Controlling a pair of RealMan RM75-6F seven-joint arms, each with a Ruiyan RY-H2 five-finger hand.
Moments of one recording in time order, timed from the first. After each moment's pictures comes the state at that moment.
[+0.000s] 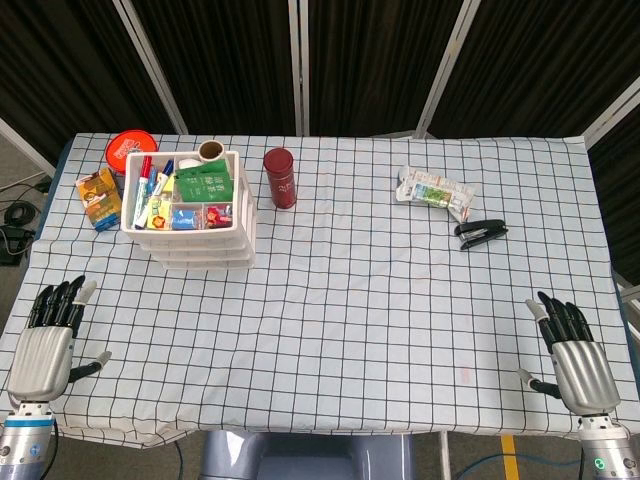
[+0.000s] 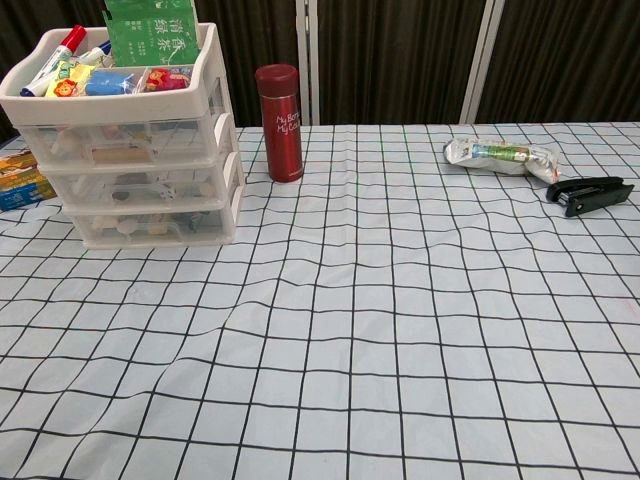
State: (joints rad) left arm -0.08 -1.24 -0.03 -1.81 1.51 1.53 0.33; right arm 0.07 -1.15 0.02 -1.60 -1.58 1.50 -0.01
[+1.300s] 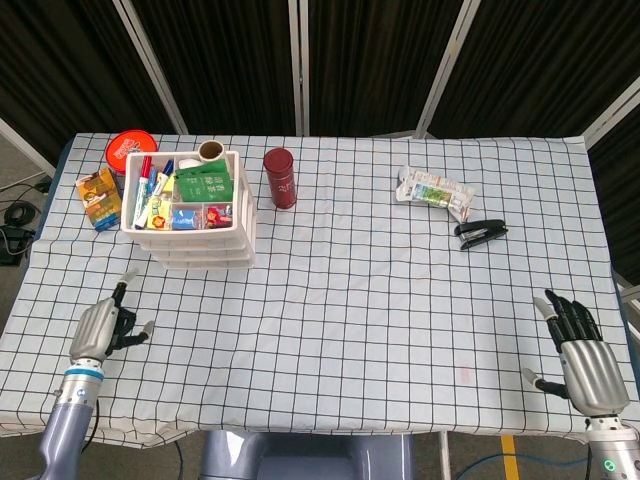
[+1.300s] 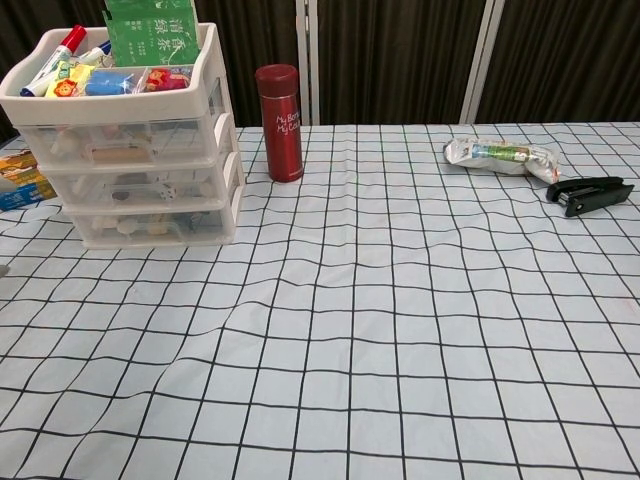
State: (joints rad) left arm -0.25 -1.37 -0.20 -1.74 1.08 1.12 0.03; right arm 0.06 -1.12 0.02 -1.63 -1.58 1.51 0.05
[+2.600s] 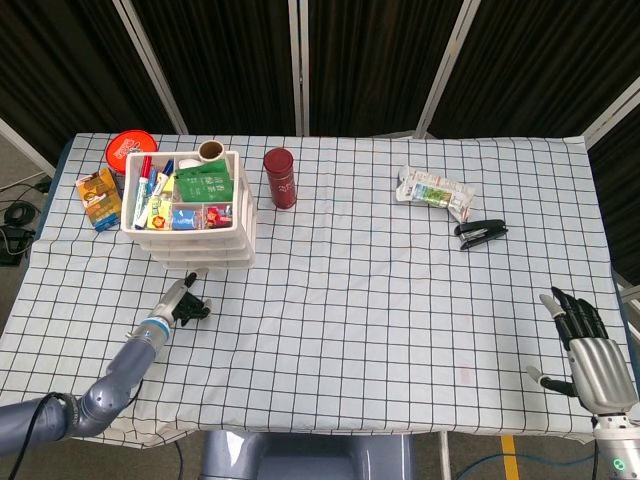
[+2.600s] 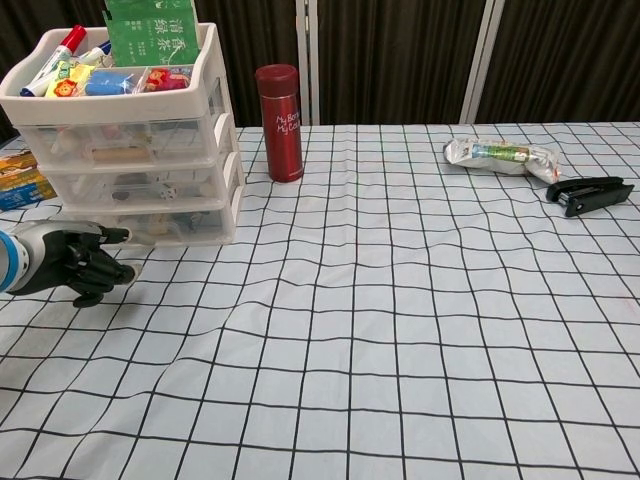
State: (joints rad) left arm -0.69 -1.46 -0.25 -1.57 0.36 0.70 0.00; right arm 0.07 -1.09 0.02 -1.63 -1.58 1.50 0.12
